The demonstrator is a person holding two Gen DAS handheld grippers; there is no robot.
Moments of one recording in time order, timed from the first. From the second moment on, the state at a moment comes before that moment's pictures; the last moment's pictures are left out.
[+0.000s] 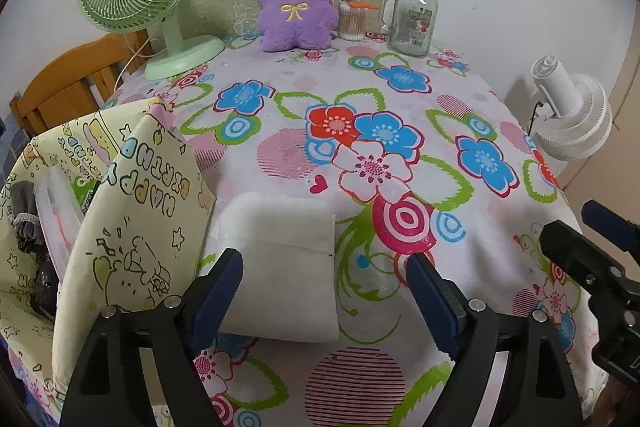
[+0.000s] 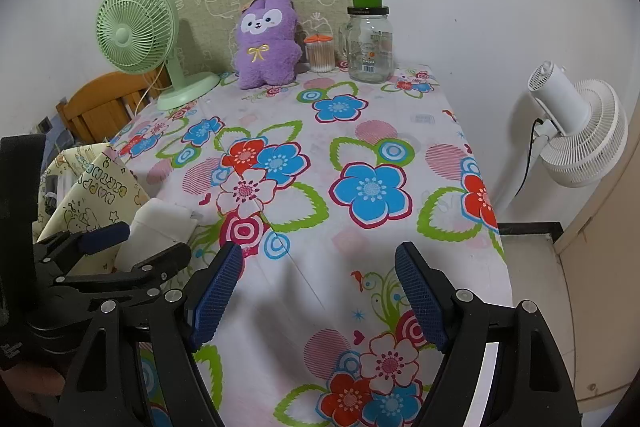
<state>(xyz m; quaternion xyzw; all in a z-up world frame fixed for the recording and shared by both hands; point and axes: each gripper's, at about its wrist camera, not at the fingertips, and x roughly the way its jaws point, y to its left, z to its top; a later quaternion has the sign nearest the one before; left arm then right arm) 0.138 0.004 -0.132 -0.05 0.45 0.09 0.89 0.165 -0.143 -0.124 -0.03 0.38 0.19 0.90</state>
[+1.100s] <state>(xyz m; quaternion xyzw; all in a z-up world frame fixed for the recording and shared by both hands) 0.153 -0.014 -0.162 0.03 0.47 0.15 0.87 0.167 -0.158 -0.134 -0.02 0.39 0.18 0.90</state>
